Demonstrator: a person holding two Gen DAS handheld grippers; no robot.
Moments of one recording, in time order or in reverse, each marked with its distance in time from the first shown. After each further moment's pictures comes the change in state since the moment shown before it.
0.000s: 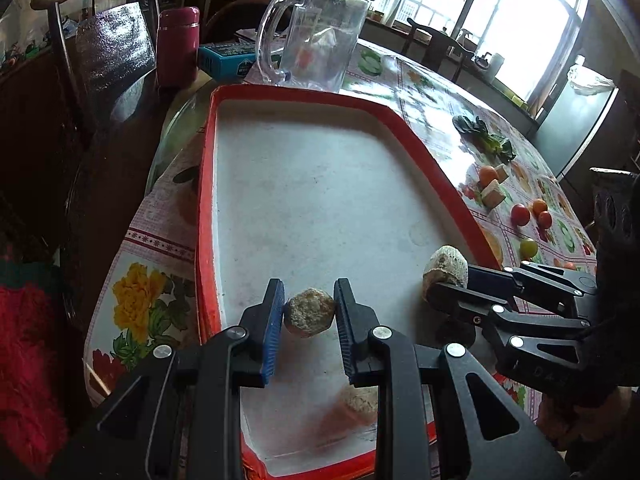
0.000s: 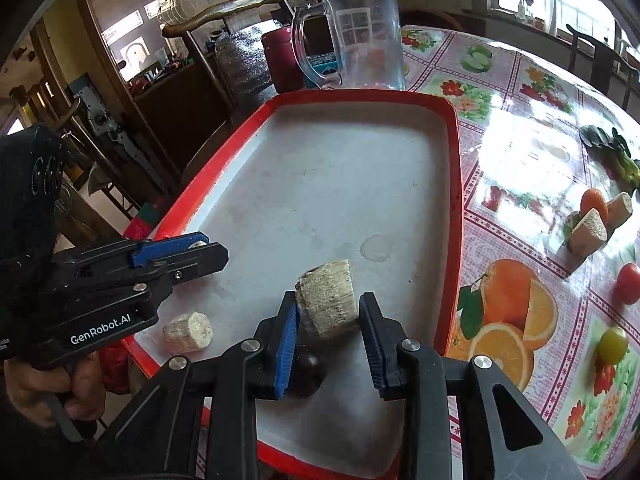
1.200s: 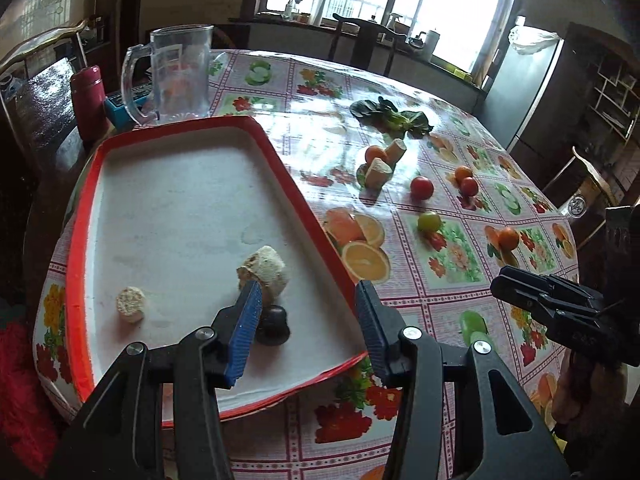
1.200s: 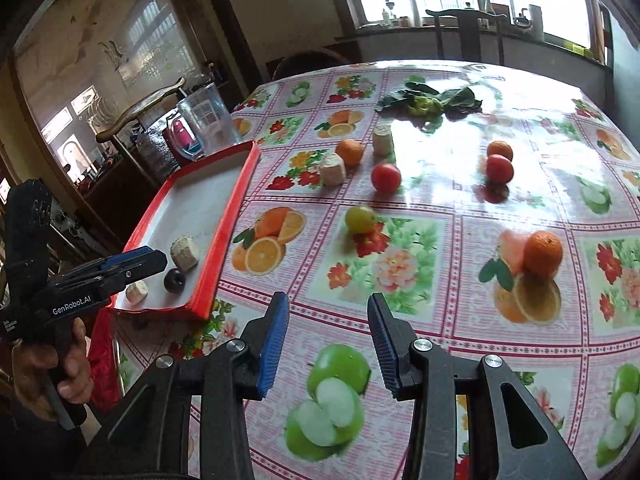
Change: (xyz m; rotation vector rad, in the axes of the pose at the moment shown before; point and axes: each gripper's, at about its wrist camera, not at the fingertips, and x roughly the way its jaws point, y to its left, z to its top) left arm -0.027 -0.118 -0.009 0.182 -0.018 -0.110; right arm -0.150 -0.123 -0.116 0.335 -0.202 -0.159
